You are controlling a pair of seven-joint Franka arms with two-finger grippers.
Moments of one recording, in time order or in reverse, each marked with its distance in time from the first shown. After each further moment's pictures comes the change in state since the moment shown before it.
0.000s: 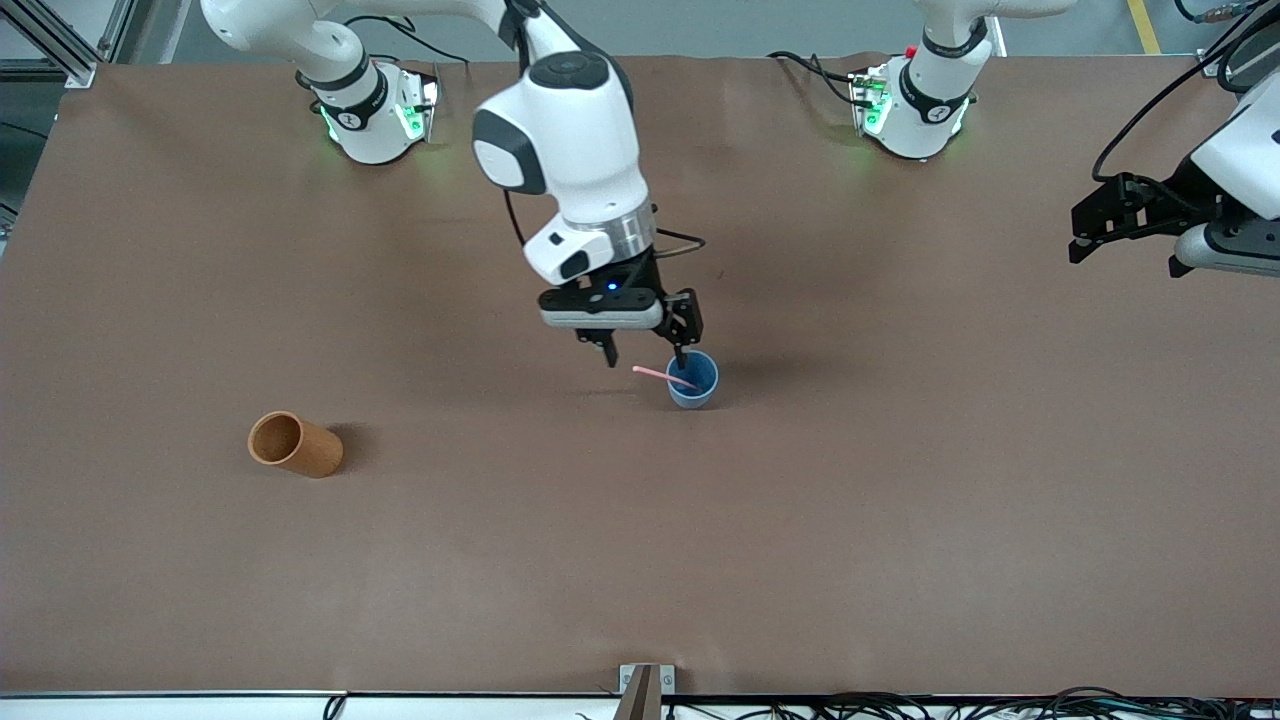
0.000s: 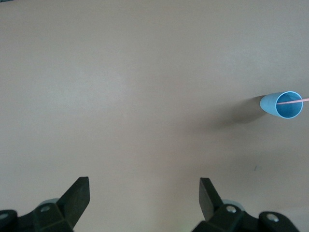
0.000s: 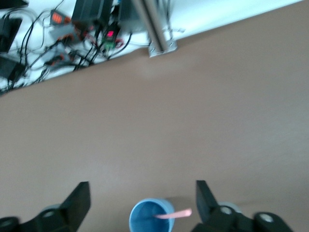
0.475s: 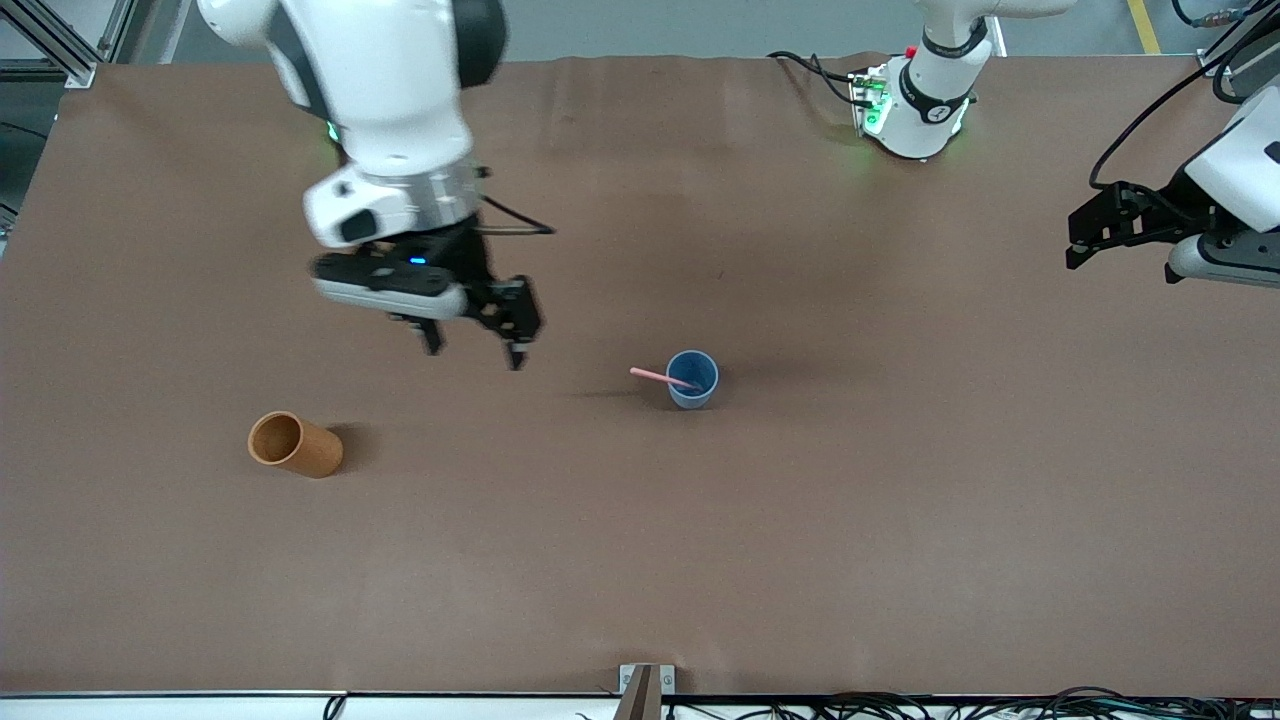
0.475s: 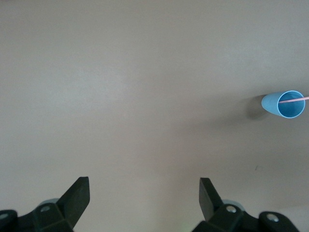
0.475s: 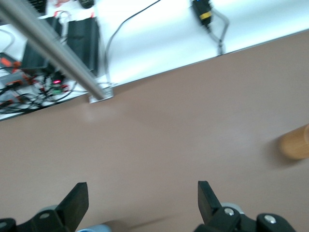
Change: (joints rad) left arm 0.001 0.011 0.000 0.000 0.000 0.002 0.003; right arm -0.193 -0.222 -0.005 0.008 0.000 -0.312 -0.221
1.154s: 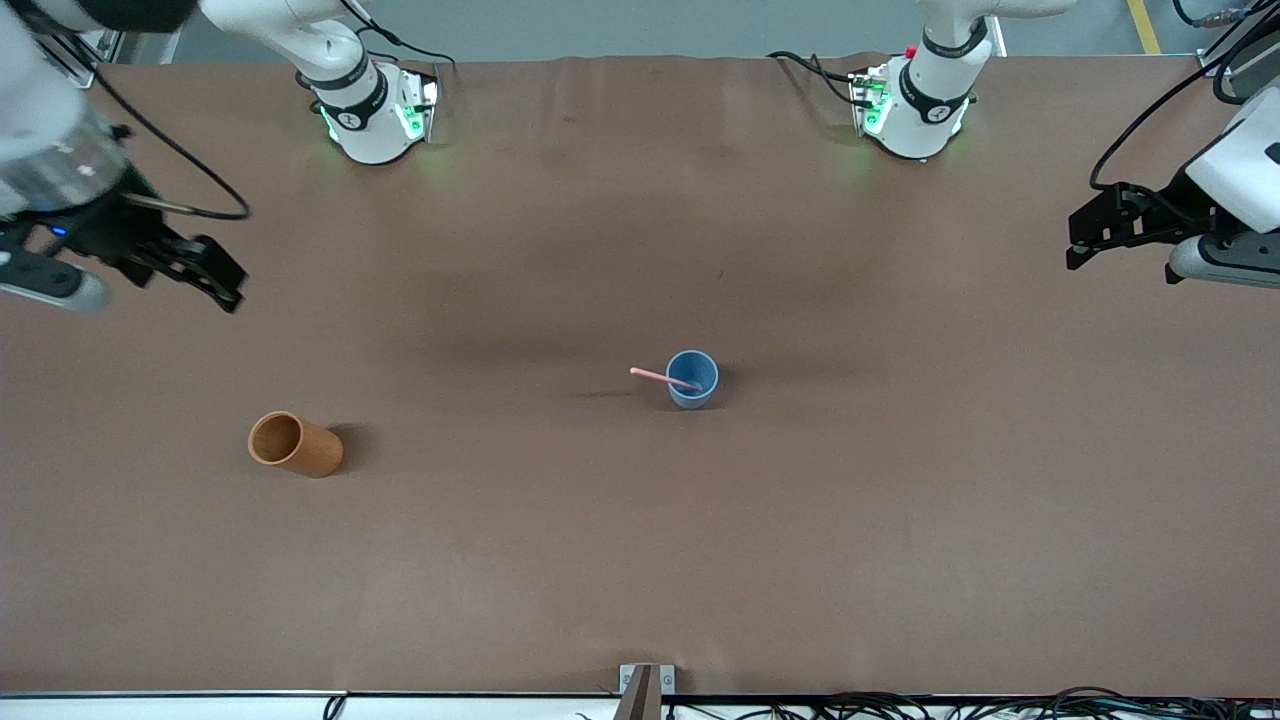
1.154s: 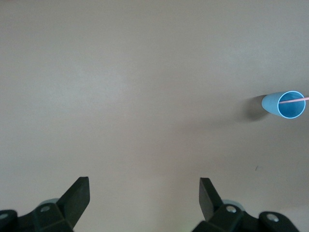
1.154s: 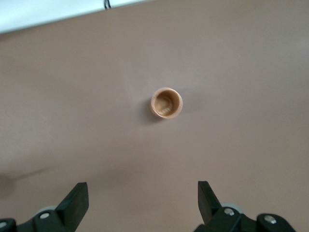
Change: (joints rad) left arm 0.001 0.000 0.000 0.000 0.000 0.000 -0.001; right arm -0.378 -0.177 -0.002 -0.009 0.139 -0.497 -0.481
